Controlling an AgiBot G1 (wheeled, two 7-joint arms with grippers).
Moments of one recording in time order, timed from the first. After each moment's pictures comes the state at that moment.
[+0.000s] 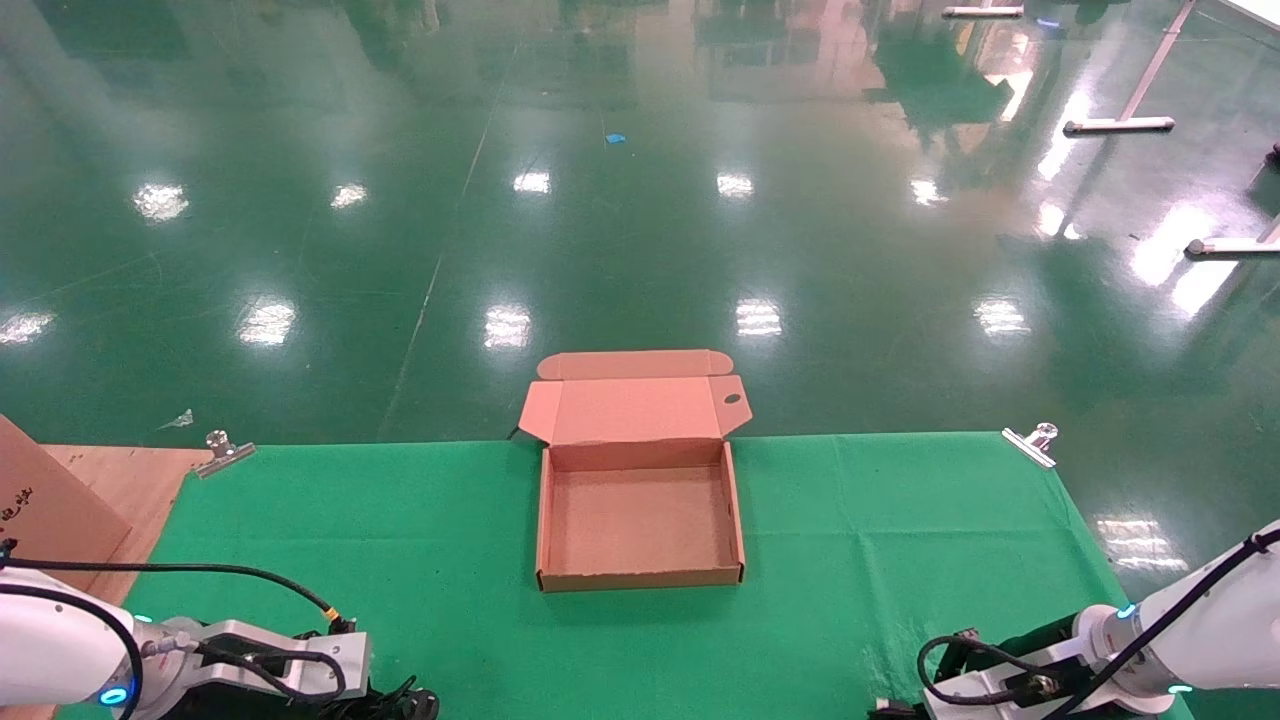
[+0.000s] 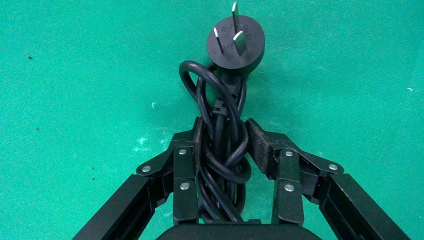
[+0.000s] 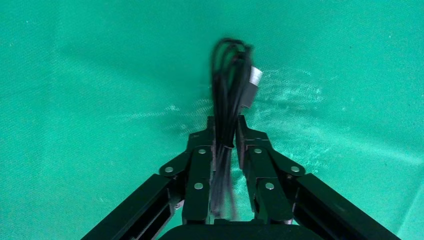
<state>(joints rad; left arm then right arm) -1.57 1.10 0.80 -0.01 1.71 1.20 0.53 1.60 -1.15 -0.71 0.01 -1.88 -1.17 -0.90</state>
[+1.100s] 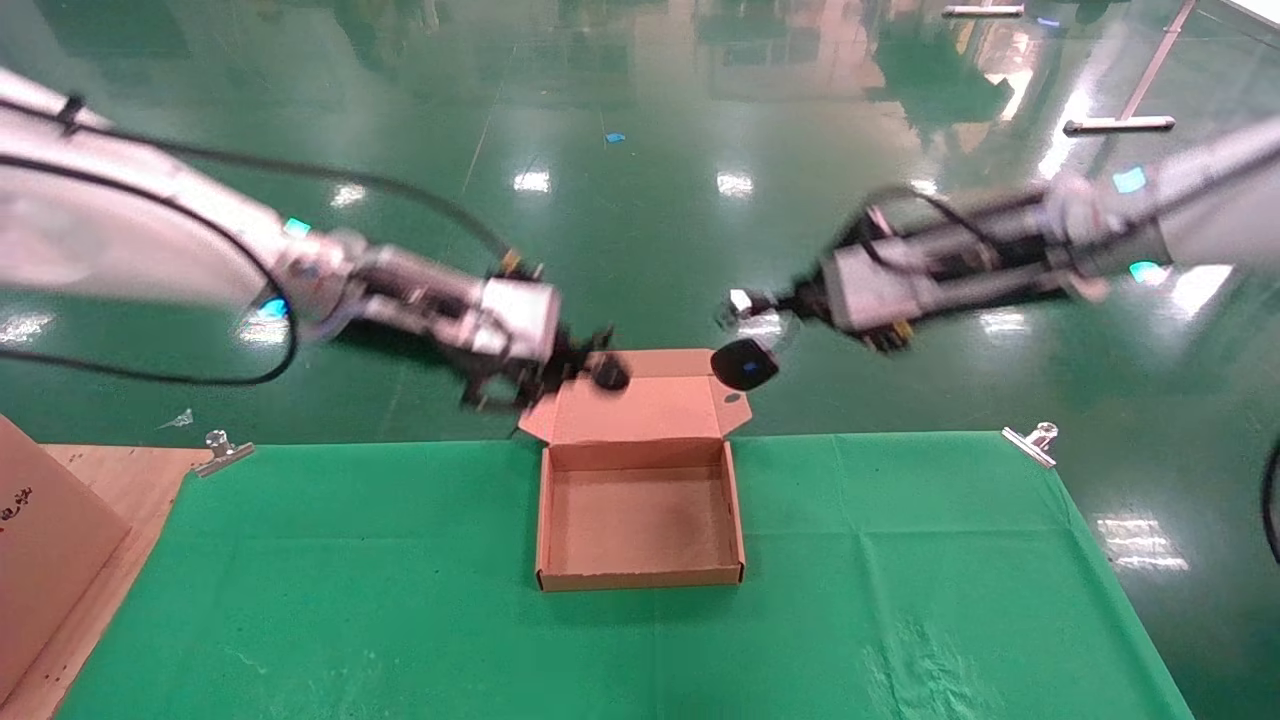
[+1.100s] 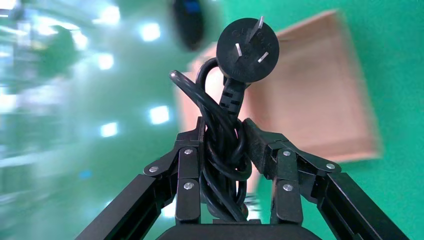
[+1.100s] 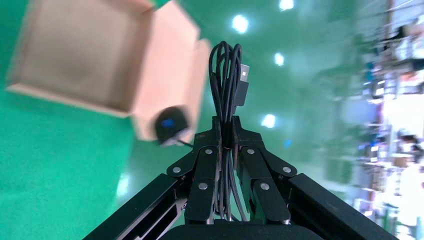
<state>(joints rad) -1.98 1.31 0.77 -0.11 1.67 1.24 0.60 2.02 -1.22 -0.60 0.08 -1.72 -1.25 -0.89</state>
